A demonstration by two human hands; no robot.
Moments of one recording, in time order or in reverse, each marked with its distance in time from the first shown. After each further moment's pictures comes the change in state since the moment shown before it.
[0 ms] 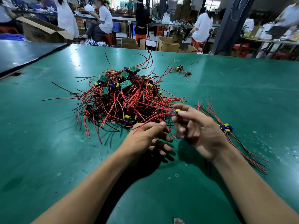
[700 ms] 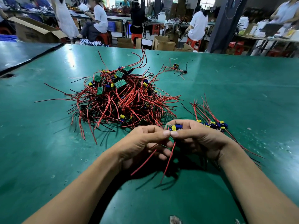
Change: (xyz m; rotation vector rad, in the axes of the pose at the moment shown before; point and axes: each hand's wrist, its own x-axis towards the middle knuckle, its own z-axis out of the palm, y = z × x) left_hand -0.008 0.007 -0.003 -0.103 -0.287 -0.116; right_hand -0.004 -0.002 -0.026 -0.281 -0.260 0.303
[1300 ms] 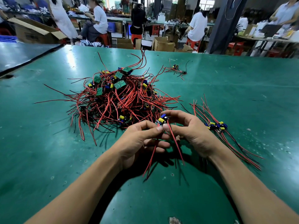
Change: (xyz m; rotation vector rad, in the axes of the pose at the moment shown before) left_hand 0.002 0.002 0.002 -0.031 0.190 0.049; right_hand 0.013 0.010 0.007 -0.212 0.310 -0.314
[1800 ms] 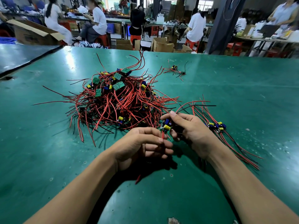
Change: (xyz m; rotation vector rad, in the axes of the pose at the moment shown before) left_hand -0.005 0.006 -0.001 0.052 -0.130 -0.116; right_hand 0.002 -0.005 0.001 0.148 0.039 0.073
